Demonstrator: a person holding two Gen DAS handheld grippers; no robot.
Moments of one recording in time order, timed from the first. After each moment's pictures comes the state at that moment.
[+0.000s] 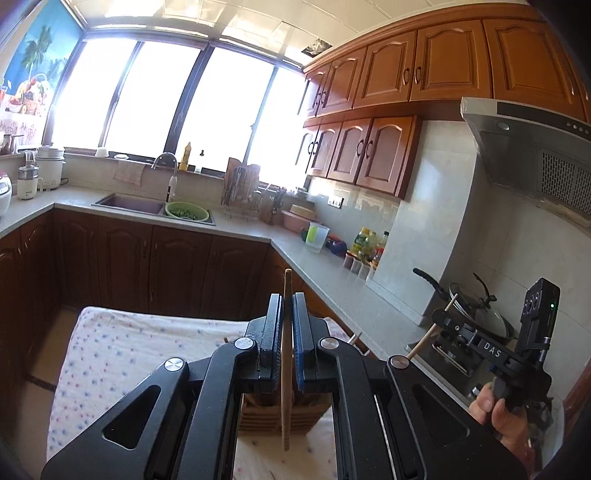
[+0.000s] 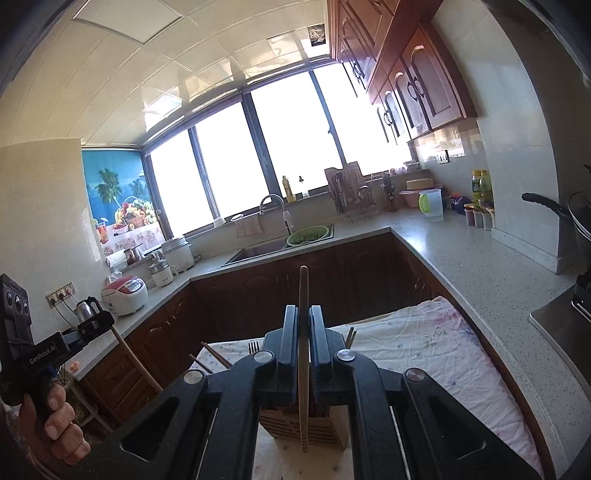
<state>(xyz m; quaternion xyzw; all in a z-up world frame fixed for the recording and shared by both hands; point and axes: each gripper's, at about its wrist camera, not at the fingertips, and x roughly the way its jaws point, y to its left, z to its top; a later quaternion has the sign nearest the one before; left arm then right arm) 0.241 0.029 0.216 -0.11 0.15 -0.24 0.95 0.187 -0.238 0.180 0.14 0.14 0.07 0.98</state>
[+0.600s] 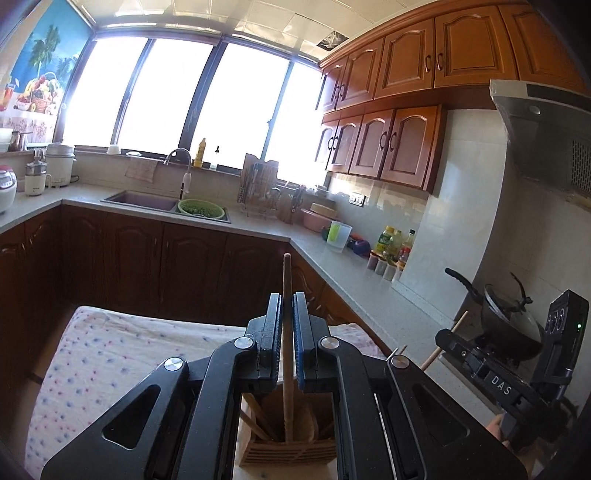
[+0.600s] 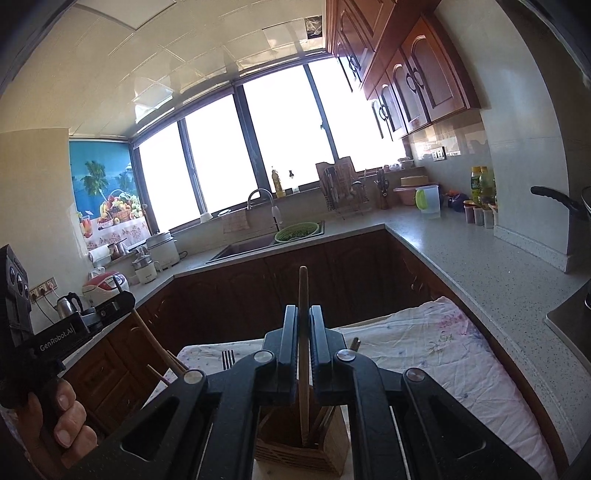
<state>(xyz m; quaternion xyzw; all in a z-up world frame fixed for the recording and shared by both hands) 0.299 -0.007 0.165 -0.10 0.15 -0.19 0.96 0.243 -0.221 0.138 0.13 0.15 0.05 0.98</state>
